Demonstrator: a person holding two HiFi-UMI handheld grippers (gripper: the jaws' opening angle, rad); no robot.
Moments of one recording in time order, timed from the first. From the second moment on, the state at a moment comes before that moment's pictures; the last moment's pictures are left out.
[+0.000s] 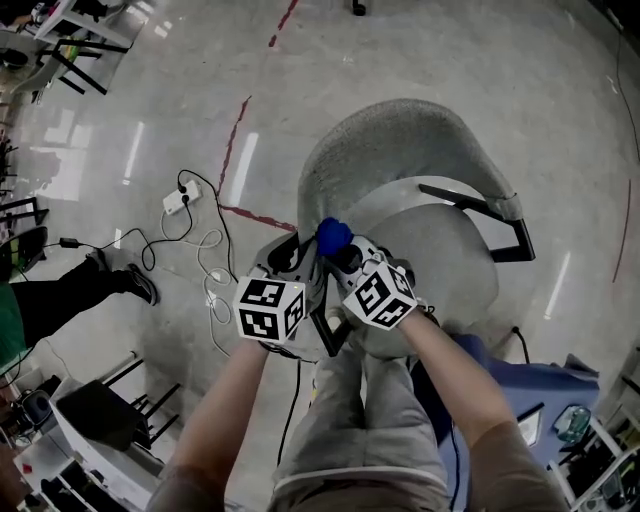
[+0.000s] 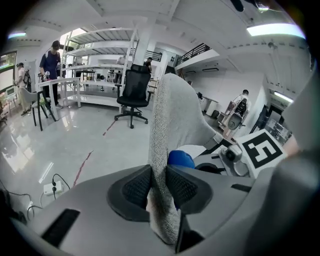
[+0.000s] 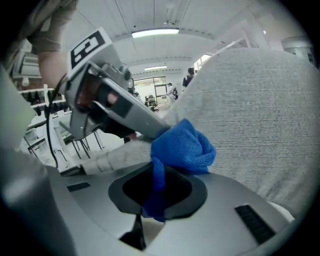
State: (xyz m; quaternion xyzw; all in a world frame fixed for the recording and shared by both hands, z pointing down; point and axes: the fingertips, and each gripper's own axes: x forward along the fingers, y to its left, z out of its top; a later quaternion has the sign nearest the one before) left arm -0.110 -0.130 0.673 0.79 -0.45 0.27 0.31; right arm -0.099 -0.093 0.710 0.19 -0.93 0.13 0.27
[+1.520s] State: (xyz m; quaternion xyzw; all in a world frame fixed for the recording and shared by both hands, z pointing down) left arm -0.066 -0.086 0.239 0.89 -0.42 0.16 0.07; right arm 0.114 -0.069 0.166 0.47 -0.88 0.01 0.01
